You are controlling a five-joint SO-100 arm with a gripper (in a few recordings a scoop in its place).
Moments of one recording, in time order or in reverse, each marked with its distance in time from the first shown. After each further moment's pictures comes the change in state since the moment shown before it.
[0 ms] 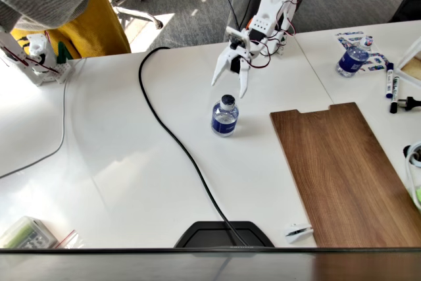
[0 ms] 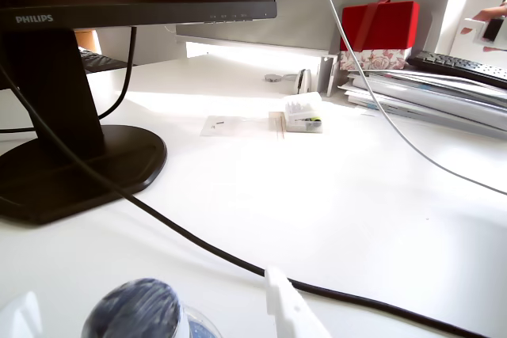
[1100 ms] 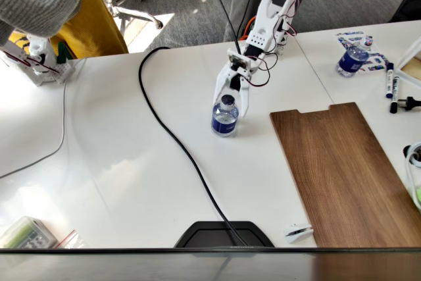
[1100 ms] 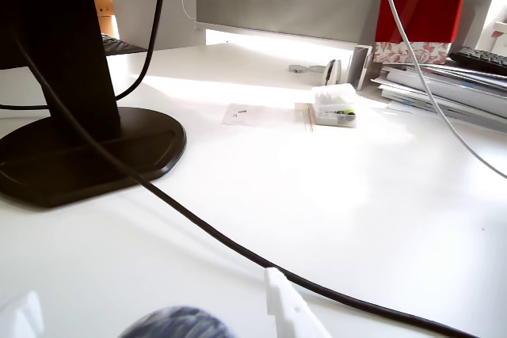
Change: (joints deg) arm -3.2 -15.6 -14.1 0.0 -1.9
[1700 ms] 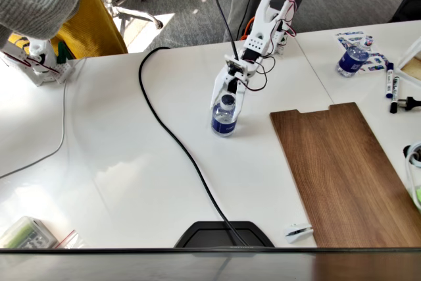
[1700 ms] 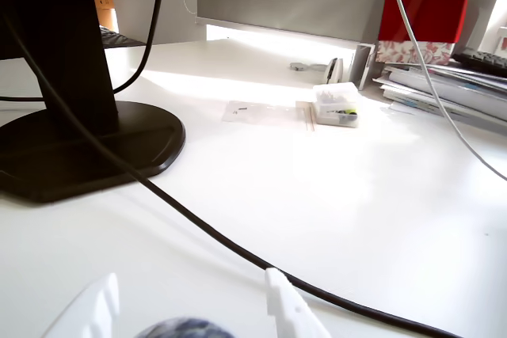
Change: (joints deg) arm -0.1 -3.3 -3.2 0.0 -1.3
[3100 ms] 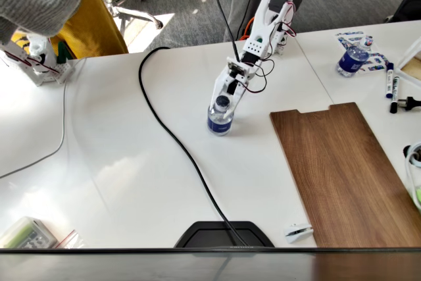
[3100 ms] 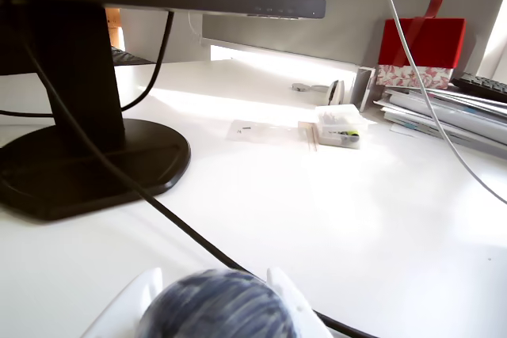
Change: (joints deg) arm -1.1 0.7 -0.3 -3.9 -0.6
